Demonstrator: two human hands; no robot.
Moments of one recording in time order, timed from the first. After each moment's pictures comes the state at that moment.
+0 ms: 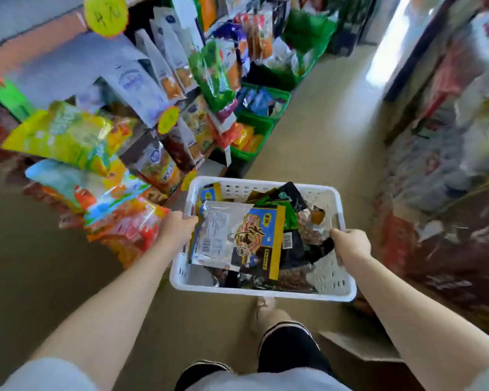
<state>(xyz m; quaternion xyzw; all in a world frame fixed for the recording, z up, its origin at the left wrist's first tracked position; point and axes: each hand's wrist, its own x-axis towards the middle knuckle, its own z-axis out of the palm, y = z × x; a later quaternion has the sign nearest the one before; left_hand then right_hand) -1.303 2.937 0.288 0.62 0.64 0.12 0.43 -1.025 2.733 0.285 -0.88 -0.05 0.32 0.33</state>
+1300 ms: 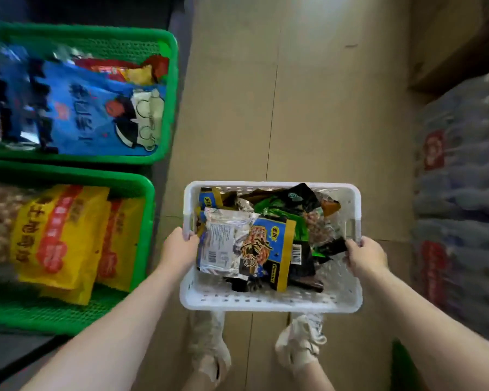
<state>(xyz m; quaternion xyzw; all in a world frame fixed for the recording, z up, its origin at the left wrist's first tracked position) -0.619 3.432 -0.189 0.68 0.60 -0.18 0.37 -0.424 3.173 -0.194 -0.90 0.13 0.35 0.21</state>
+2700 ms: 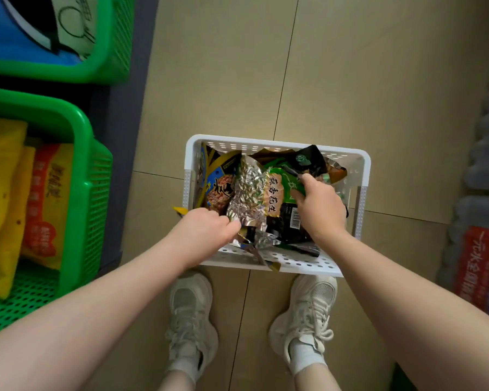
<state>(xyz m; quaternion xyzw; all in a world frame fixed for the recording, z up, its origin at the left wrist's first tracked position) -0.609 3.407 -0.285 0.96 -0.08 -0.26 0.07 -0.448 3.263 -0.298 -0.92 -0.23 0.30 0.08</state>
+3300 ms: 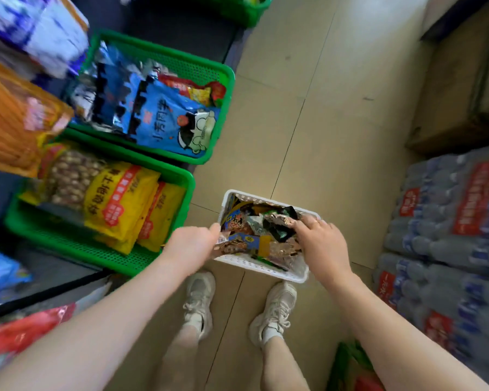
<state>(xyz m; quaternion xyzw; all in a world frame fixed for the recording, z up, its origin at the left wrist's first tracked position) -0.635 3.431 -0.001 0.92 0.22 -0.32 0.07 -0.451 3.274 0.010 -0.83 -0.53 0.16 -0.06</state>
